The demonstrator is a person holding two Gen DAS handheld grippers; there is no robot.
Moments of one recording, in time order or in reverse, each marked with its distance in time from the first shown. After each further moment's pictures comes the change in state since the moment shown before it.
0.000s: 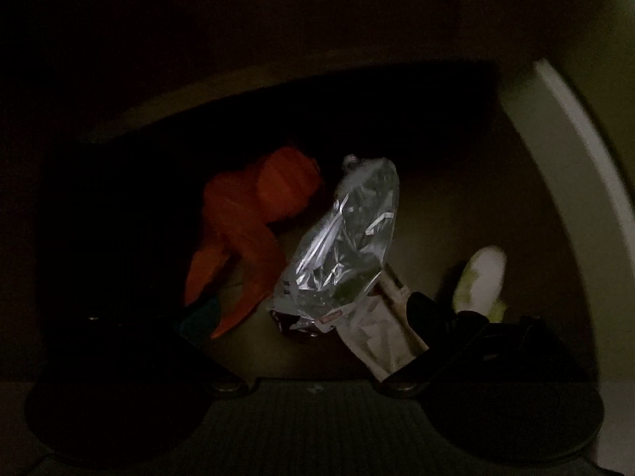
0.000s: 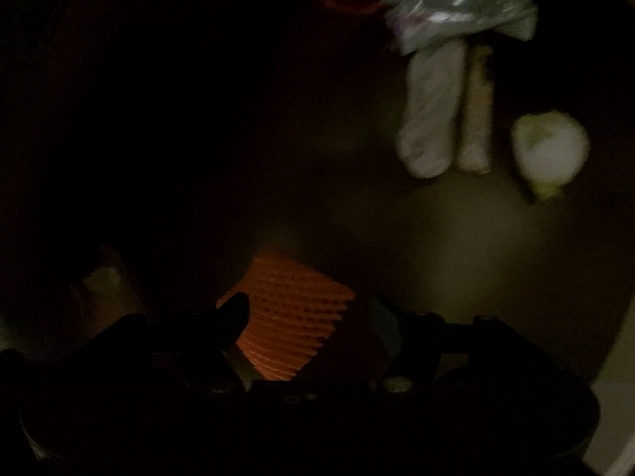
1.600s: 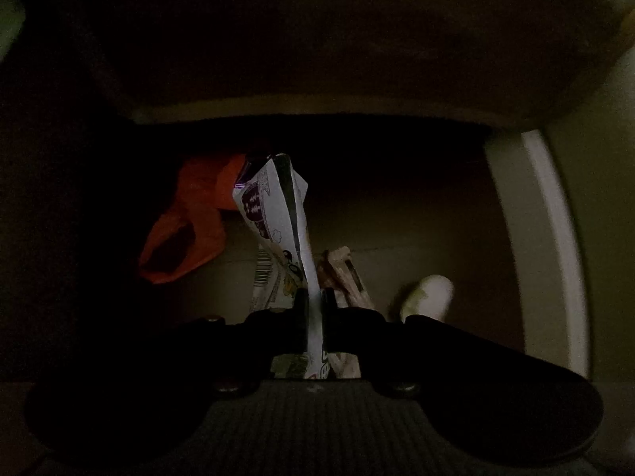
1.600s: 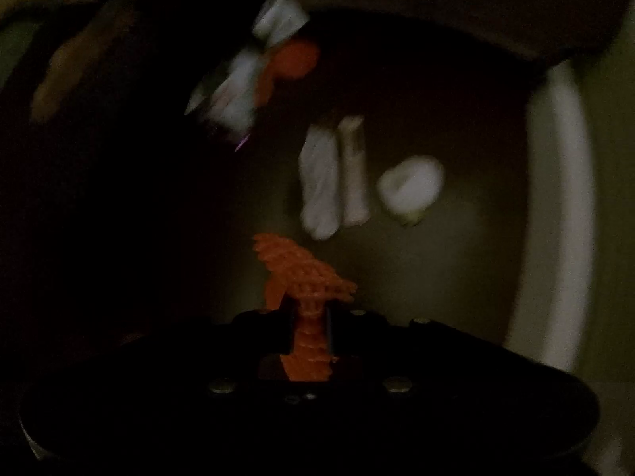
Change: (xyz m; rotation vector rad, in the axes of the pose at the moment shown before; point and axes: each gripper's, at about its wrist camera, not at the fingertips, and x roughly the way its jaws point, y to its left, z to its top) left arm -0.098 0.021 -0.007 -0.230 -0.001 -0.065; right arm -0.159 -0.013 0.005 0.304 -0.187 -0.135
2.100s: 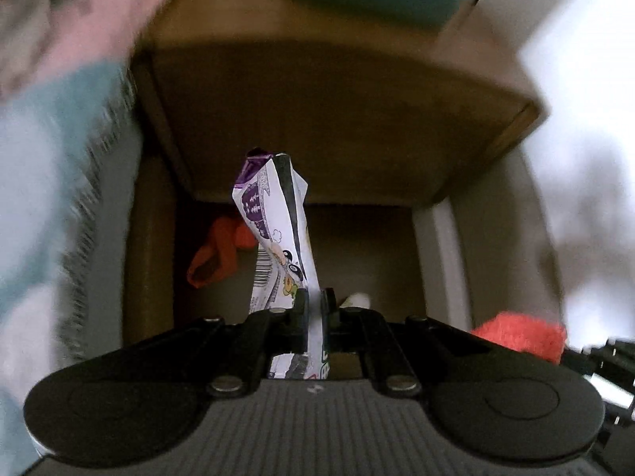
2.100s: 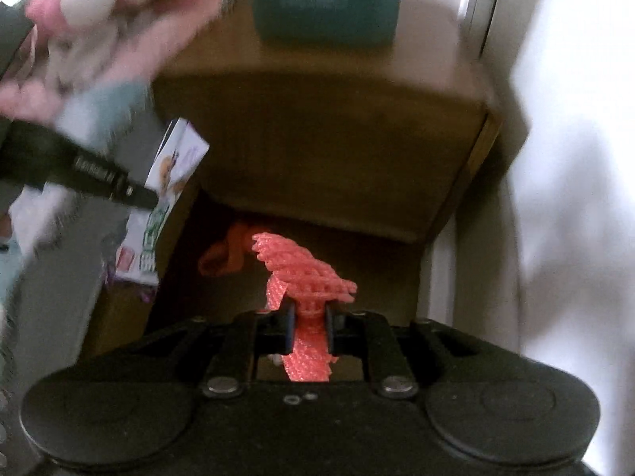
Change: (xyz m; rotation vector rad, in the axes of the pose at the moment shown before) left arm -0.270 -0.023 0.035 -0.052 -0.085 -0.042; right arm -0.261 -0.018 0.103 0.018 -0.282 -0.104
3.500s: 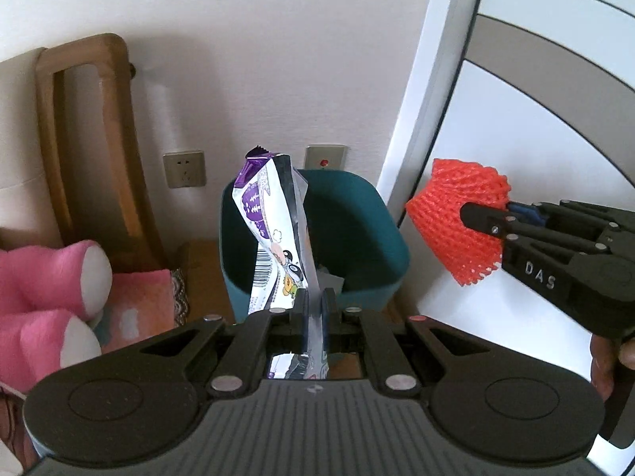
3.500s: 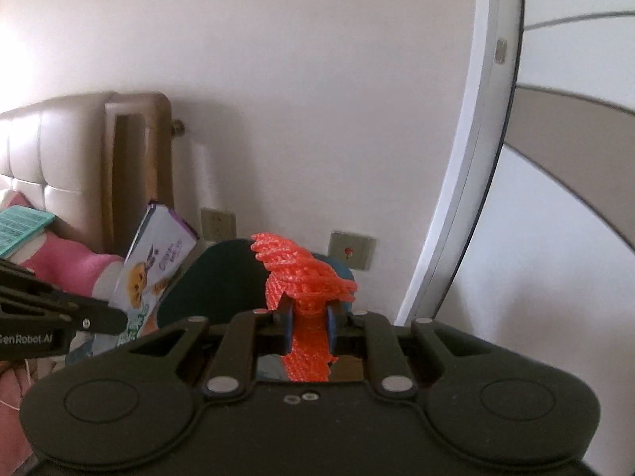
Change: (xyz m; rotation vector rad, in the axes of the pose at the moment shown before) left arm -0.291 -0.084 0.268 0.162 -0.404 -0.055; right arm -0.195 -0.038 0.338 -0.058 -0.488 -0.127
